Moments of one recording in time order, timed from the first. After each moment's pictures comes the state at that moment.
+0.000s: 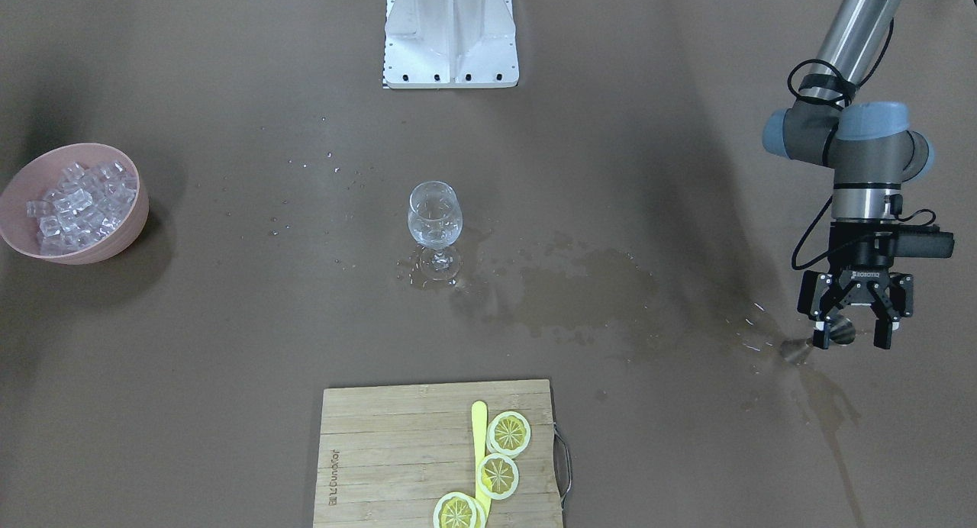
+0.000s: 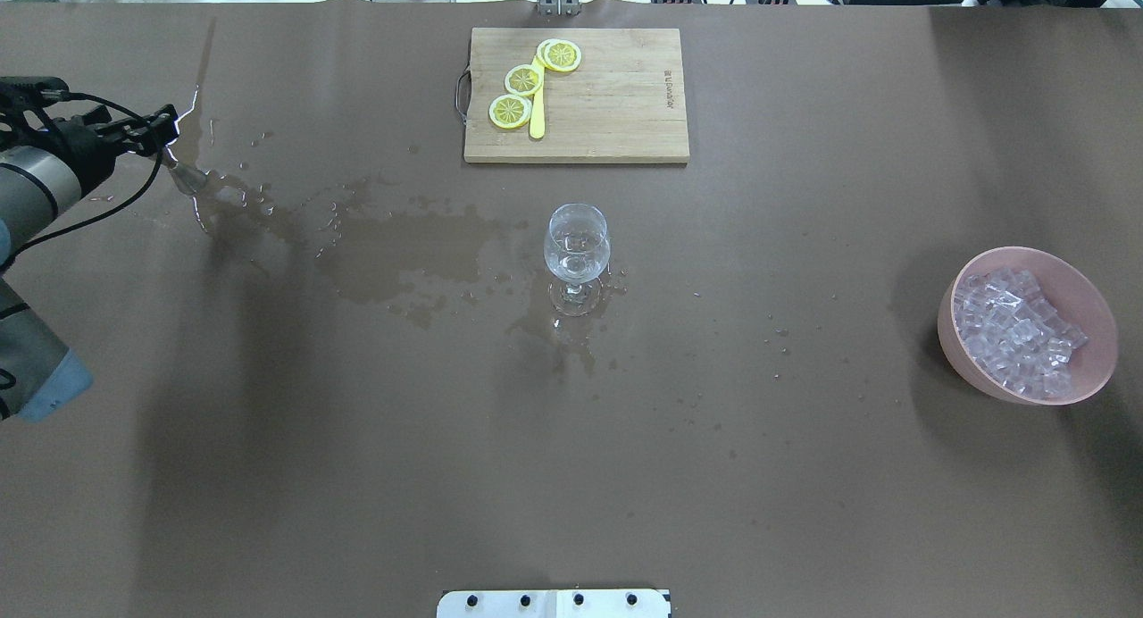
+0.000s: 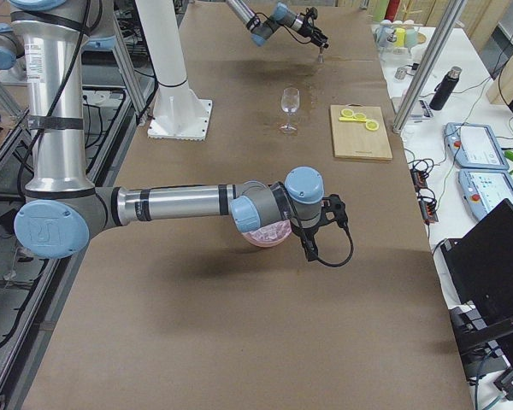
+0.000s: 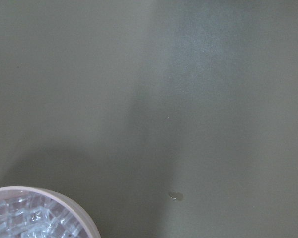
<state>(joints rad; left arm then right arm) -0.89 -1.76 -1.29 -2.92 -1.33 -0.99 1.44 -1.58 1.67 -1.30 2.39 0.08</state>
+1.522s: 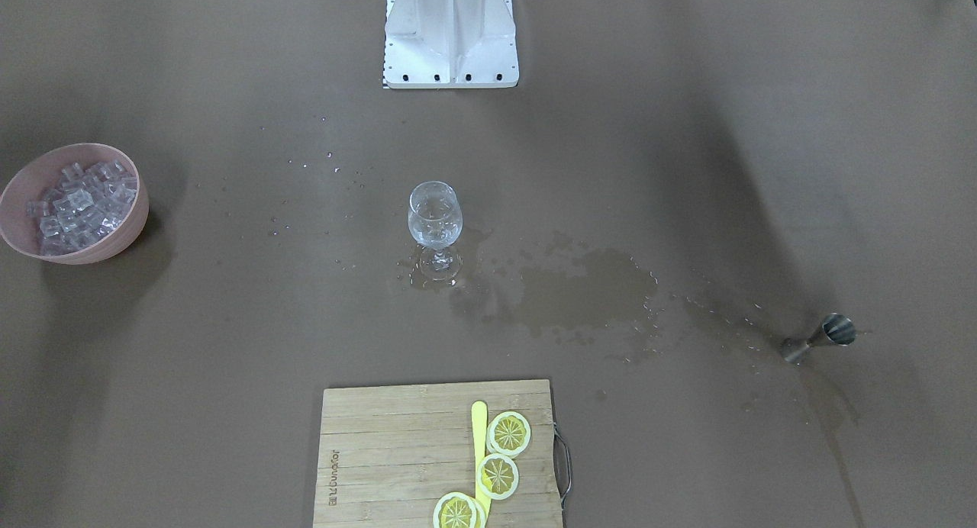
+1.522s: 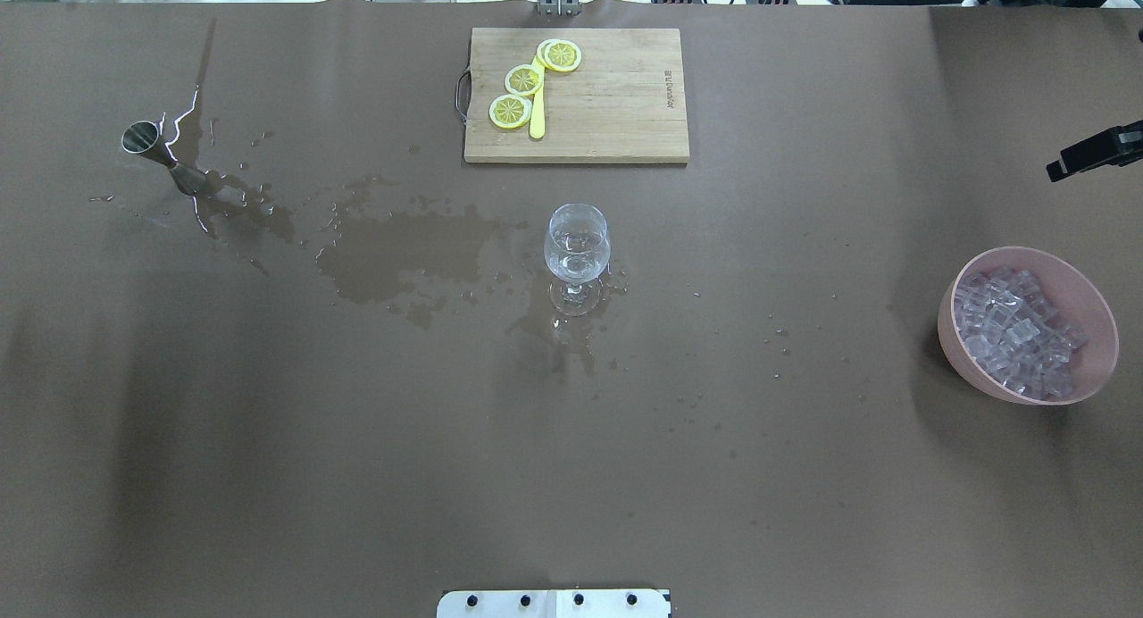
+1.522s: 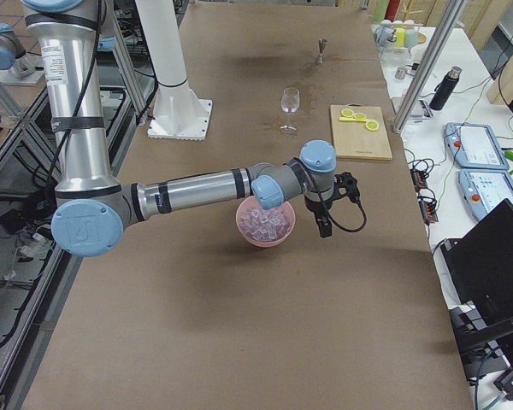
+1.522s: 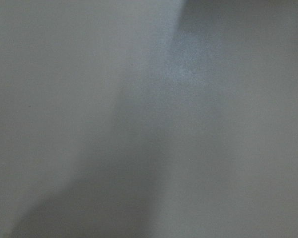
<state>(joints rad) -1.55 -1.55 -1.42 -2.27 -2.38 -0.31 1.27 -1.49 1.71 -1.23 2.29 0.35</state>
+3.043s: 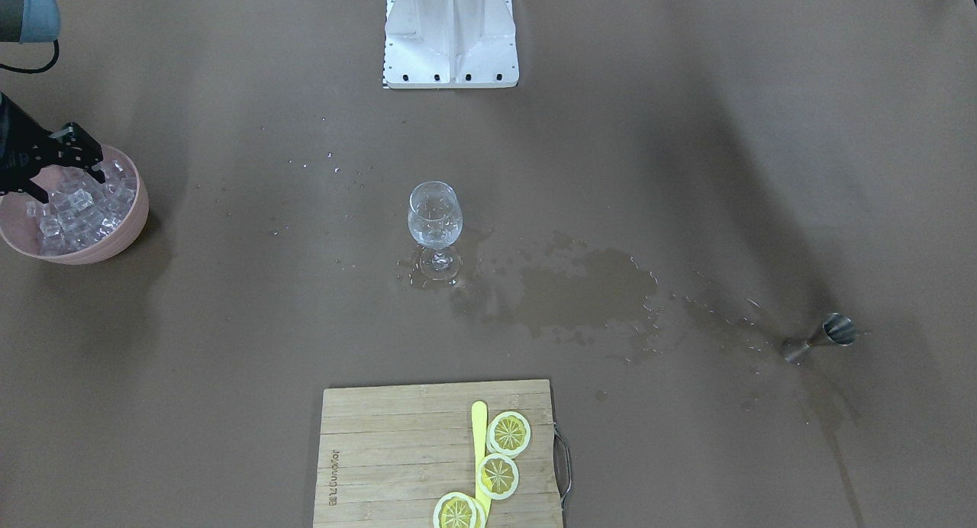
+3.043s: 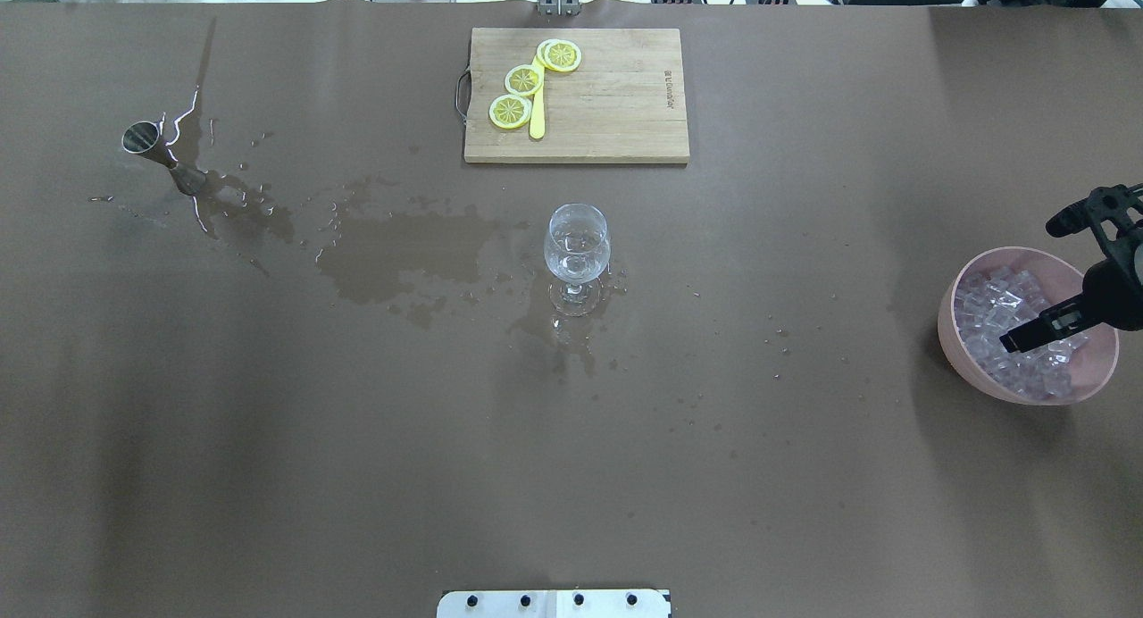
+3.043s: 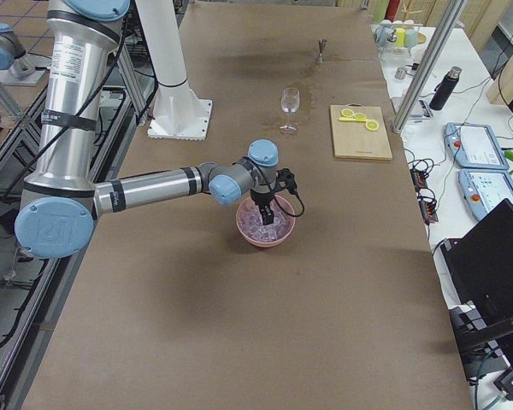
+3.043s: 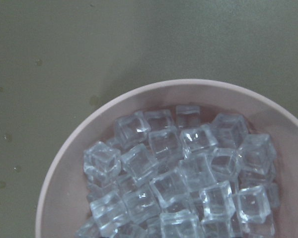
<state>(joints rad) -1.56 -1.47 -1.44 -2.37 -2.36 -0.37 0.97 -1.76 1.91 -1.18 2.21 0.39</state>
